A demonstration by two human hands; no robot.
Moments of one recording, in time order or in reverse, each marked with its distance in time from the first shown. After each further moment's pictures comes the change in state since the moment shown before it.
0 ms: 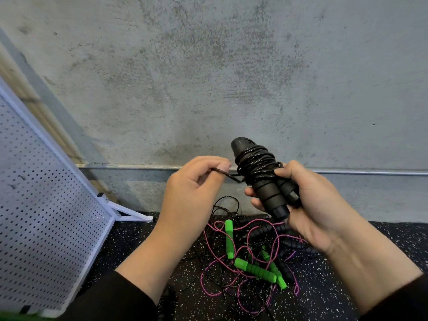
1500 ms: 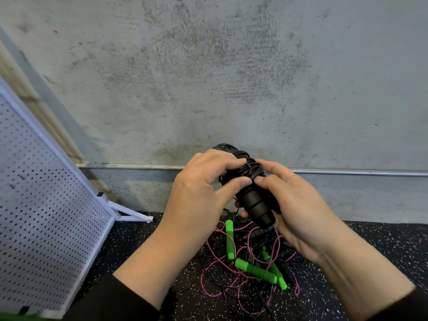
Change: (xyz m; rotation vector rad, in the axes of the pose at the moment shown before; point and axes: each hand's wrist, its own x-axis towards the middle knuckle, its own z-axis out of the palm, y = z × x) left_hand 0.003 0.005 0.001 0.239 -0.065 0.274; right_hand 0.005 0.023 0.003 -0.205 -0.128 -0.124
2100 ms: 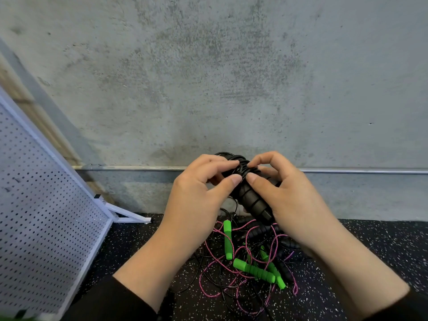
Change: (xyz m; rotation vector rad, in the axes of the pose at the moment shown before) left_hand -0.002 0.003 0.006 -0.170 -0.032 -0.224; right_hand 0.002 -0.002 -0.013 -0.478 0.072 -0.252
